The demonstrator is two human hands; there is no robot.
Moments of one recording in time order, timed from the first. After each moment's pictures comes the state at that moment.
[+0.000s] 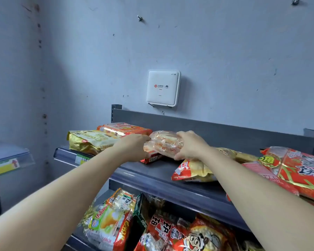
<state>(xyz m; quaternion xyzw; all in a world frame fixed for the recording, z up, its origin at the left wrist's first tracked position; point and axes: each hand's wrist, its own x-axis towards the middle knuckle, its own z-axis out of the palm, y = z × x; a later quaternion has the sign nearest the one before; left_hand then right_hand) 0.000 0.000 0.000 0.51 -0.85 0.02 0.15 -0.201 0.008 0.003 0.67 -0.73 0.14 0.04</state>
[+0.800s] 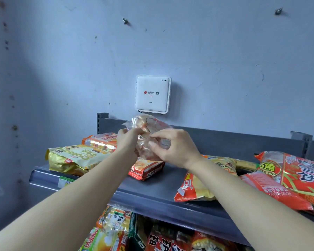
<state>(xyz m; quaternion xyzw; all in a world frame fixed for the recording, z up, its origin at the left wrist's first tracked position) -0.020 -0.065 0.020 0.36 -0.41 -0.61 0.57 -0.154 0.002 0.017 0.75 -0.47 0.43 0.17</state>
